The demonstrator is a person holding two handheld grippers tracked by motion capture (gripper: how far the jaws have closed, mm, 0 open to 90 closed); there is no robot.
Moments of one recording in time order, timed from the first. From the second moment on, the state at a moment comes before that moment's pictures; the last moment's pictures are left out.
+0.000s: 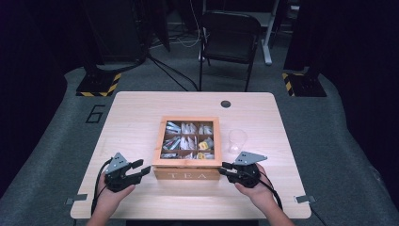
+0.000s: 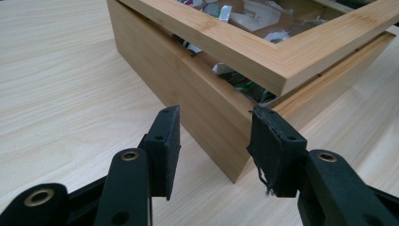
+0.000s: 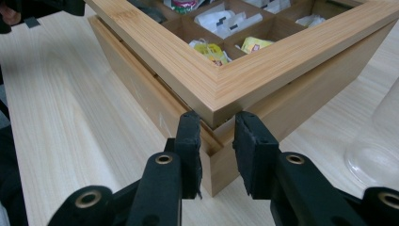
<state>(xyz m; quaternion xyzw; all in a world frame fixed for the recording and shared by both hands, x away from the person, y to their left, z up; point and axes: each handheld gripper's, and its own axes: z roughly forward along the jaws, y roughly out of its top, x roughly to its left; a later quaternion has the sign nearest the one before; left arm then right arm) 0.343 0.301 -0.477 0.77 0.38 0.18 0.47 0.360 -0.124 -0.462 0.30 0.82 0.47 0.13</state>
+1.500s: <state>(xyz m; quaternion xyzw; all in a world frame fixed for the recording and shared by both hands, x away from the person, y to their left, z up) 0.350 0.271 -0.462 0.78 0.36 0.16 0.49 0.361 -0.128 -0.458 0.31 0.81 0.49 0.14</state>
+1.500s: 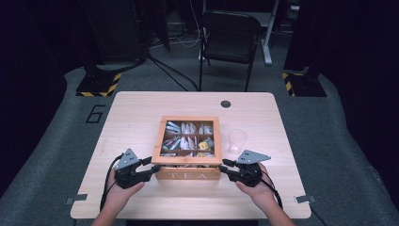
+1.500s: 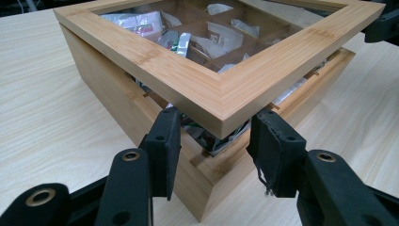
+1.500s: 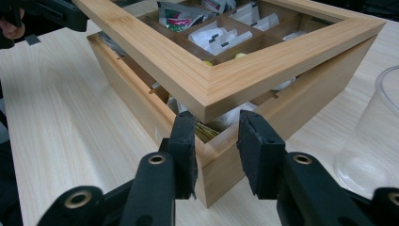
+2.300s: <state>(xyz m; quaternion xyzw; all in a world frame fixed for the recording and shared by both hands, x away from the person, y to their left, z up) 0.354 0.275 -0.444 0.78 0.34 0.19 0.50 0.368 -0.127 -0.434 0.31 0.80 0.49 0.14</state>
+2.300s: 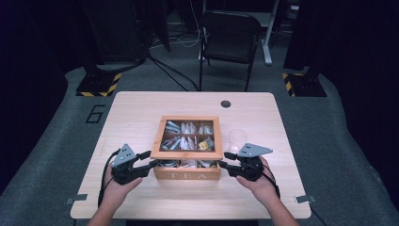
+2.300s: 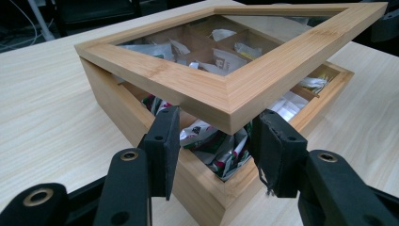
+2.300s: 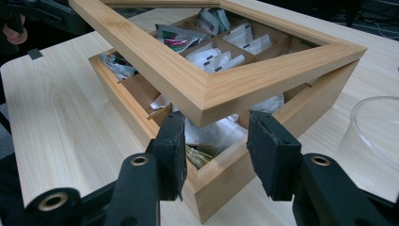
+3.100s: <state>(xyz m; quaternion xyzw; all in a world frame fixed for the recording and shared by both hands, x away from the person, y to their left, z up) 0.364 0.276 -0.419 0.77 0.32 0.22 0.51 0.379 -0.124 -0.413 0.30 0.79 0.50 0.17</state>
